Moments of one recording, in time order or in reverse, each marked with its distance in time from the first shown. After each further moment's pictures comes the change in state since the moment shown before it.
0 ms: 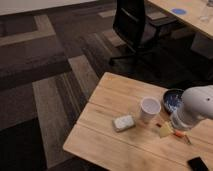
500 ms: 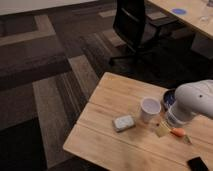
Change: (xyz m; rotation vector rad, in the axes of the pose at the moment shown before) arm -0.003 0.001 -0.002 0.006 0.001 -0.045
